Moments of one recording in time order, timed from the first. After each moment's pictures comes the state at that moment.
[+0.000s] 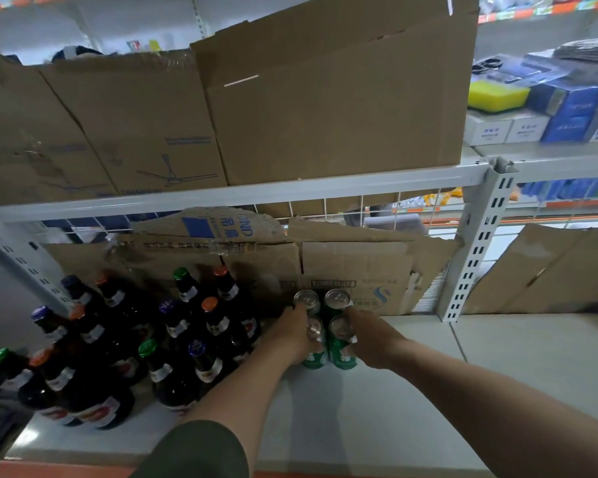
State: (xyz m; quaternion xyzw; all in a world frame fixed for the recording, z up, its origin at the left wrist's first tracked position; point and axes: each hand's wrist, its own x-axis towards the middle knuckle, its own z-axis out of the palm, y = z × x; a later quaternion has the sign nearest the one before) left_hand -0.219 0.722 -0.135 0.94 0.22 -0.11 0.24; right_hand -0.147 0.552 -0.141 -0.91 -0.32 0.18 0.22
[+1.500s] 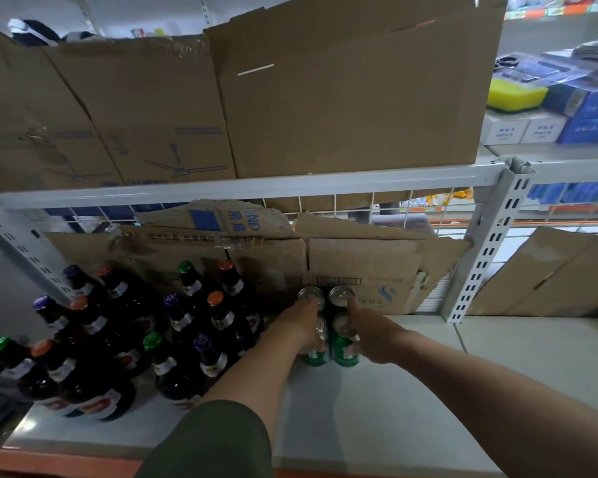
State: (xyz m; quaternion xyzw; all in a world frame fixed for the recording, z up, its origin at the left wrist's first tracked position) left_hand -0.209 0.724 -0.123 0.94 0.19 -0.17 0.22; right_hand -0.140 0.560 -0.146 -0.90 -0.34 0.19 0.18
